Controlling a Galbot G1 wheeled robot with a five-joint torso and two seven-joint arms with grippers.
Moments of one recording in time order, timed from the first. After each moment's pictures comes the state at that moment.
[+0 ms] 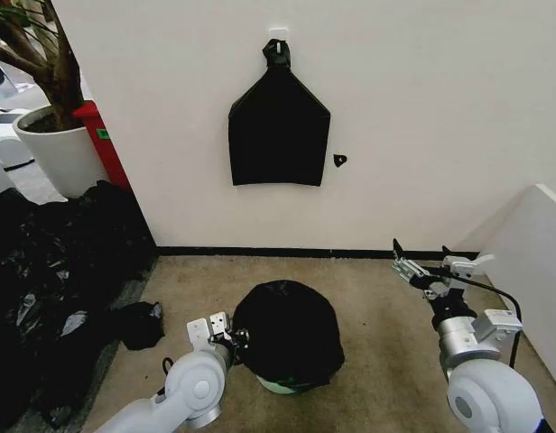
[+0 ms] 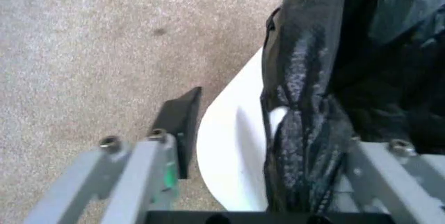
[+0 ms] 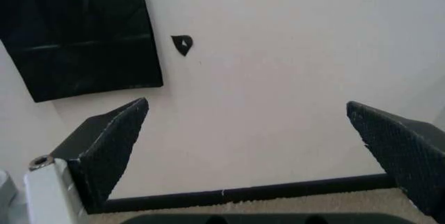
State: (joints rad) left arm 1.11 -0.91 0.13 -2.07 -1.36 0.27 -0.94; right arm -1.55 1.15 0.59 2.32 0.52 -0.16 0.30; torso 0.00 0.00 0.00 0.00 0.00
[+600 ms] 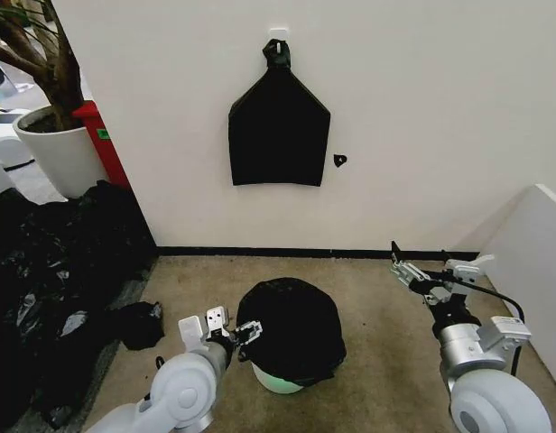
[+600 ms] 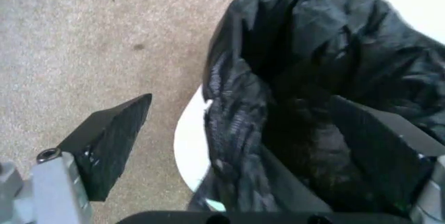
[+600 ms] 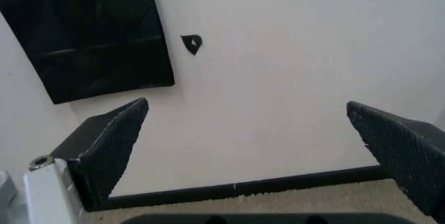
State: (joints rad) left arm 1.16 -0.85 0.08 -2.24 -1.39 0.27 -0.95; right arm -1.59 1.17 0.58 2.38 0.54 -0.18 0.32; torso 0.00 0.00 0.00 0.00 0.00
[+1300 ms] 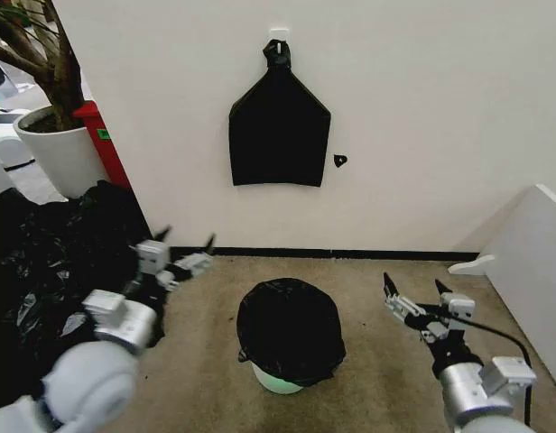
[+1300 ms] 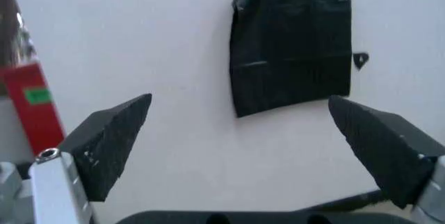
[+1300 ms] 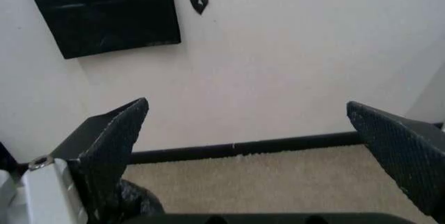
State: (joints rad) left arm 1.70 -0.70 -0.76 -2.26 -0.63 -0.16 -0.13; right arm -1.84 1.33 0.57 2.45 0.34 -0.14 0.18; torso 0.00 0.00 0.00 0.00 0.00
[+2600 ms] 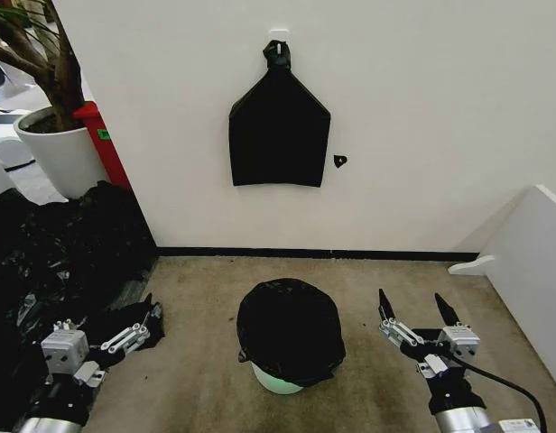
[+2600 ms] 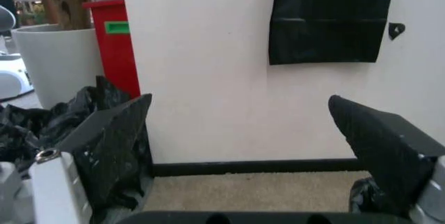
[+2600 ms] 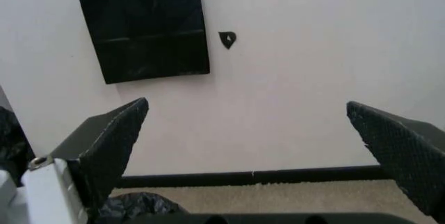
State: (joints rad) left arm 2.15 -1.17 -0.92 -2.47 -0.50 -0.19 -0.04; right arm -1.97 1.54 0.59 2.45 0.19 0.10 -0.08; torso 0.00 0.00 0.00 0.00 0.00
